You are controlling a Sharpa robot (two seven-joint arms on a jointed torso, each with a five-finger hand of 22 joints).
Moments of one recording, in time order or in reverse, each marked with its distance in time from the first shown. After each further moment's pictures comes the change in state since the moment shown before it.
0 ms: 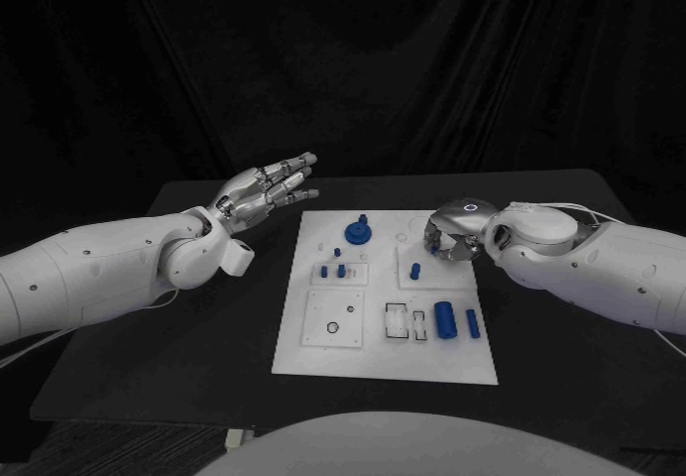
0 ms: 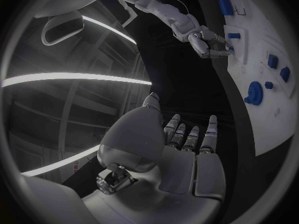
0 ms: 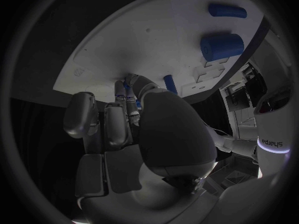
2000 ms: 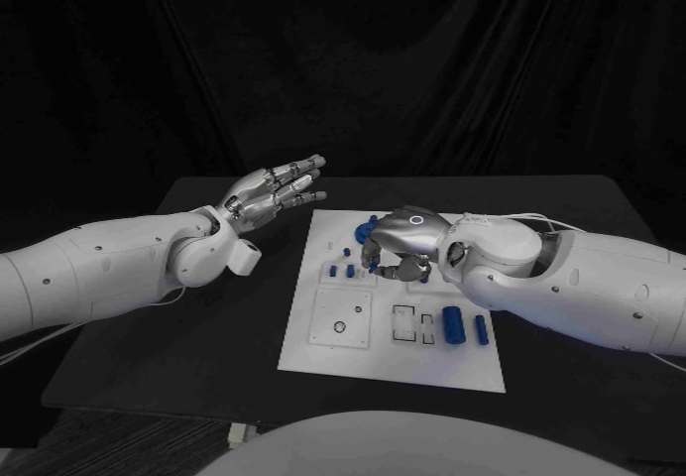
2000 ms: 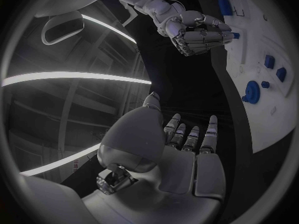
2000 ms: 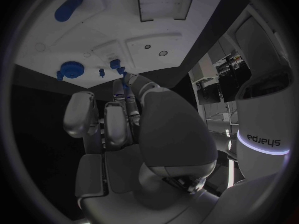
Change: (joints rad) left arm -0.008 -0.015 0.000 0.011 0.000 0.003 0.000; left_hand 0.008 0.000 -0.003 -0.008 0.013 0.010 0.003 0.000 0.002 0.001 0.001 0.004 0.000 0.004 0.003 0.000 0.001 0.000 -0.009 -0.007 -0.004 -0.052; right arm 0.028 0.074 -0.001 0.271 -0.006 -0.038 -0.001; right_hand -0.004 -0.007 0.051 -0.018 -0.034 0.010 0.004 -0.020 0.001 0.024 0.000 -0.031 -0.019 0.000 0.000 -0.007 -0.004 0.000 0.000 0.000 -0.004 0.000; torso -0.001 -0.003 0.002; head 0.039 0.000
